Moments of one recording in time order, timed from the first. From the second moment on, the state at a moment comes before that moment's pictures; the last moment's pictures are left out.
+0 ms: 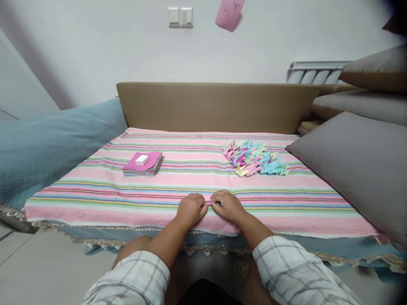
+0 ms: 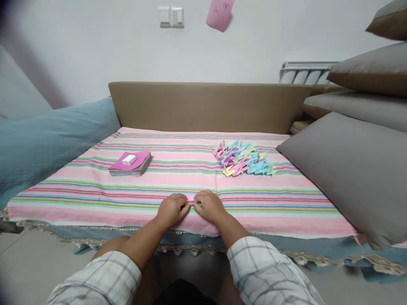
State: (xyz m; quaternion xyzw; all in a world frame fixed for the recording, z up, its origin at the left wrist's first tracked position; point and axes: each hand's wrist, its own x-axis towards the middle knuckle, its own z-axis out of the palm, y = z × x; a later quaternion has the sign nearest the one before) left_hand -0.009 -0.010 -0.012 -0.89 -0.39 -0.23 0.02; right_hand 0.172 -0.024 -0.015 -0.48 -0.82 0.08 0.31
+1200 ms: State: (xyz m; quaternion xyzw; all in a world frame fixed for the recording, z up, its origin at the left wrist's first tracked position) left_hand 0.000 -0.011 -0.007 -0.84 -0.45 -0.26 -0.11; right_hand 0.172 -0.023 -0.013 -0.49 -0.80 0.13 0.31
